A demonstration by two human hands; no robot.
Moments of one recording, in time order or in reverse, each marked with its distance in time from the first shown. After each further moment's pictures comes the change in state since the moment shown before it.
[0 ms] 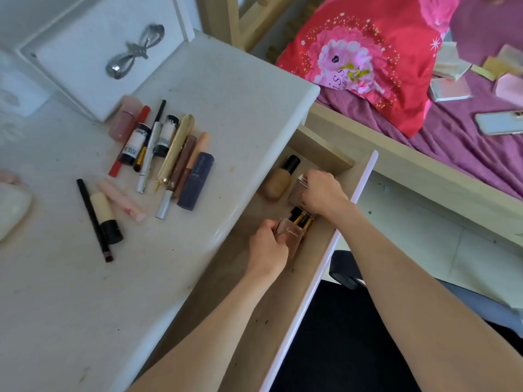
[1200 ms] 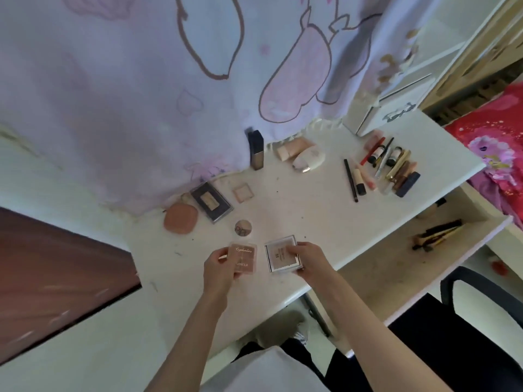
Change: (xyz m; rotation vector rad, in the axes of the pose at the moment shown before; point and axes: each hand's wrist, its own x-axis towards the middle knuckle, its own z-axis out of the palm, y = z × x) left_hand -0.318 -0.234 -0.325 -0.809 0.625 -0.376; right_hand -0.340 -0.298 0.158 0.945 -0.558 0.262
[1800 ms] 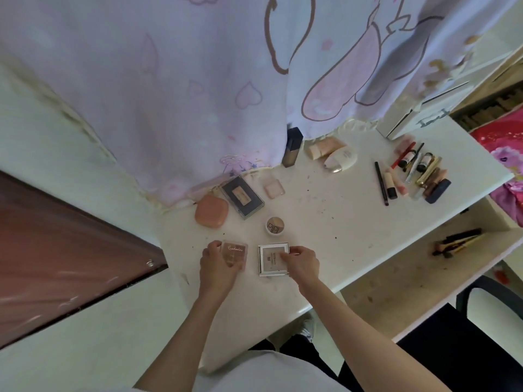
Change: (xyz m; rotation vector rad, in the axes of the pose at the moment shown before) left_hand 0.044 -0.013 -0.077 0.613 0.019 0.202; right_hand 0.001 0.035 0.092 -0.464 0.293 -0.161
